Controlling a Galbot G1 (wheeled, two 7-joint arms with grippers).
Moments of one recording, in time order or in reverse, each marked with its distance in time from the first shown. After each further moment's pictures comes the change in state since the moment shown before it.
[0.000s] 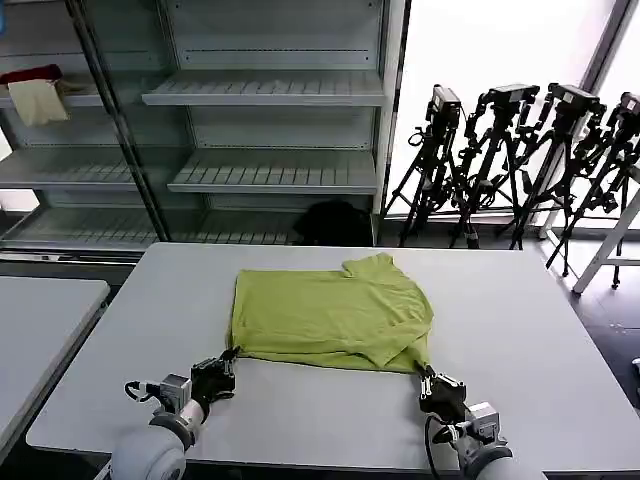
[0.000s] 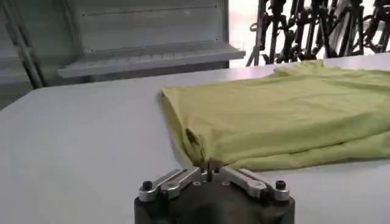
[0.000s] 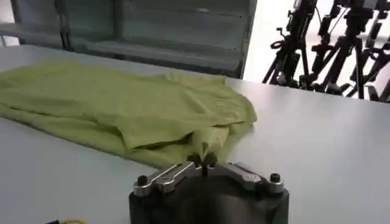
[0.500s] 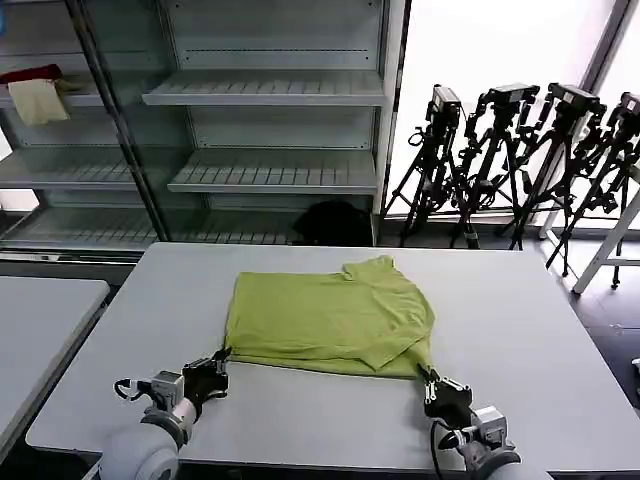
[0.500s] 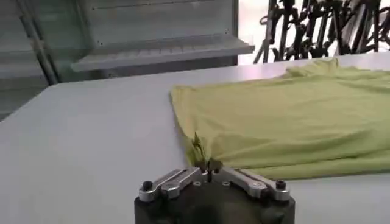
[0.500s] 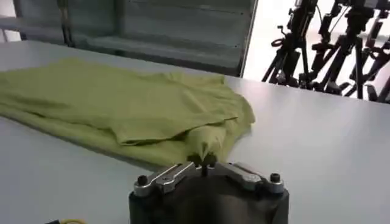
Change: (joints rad) left arm 0.035 0.076 -0.026 -0.110 -0.092 0.067 -0.107; right arm -0.091 -0.064 0.050 0.091 0.033 -0.038 0.012
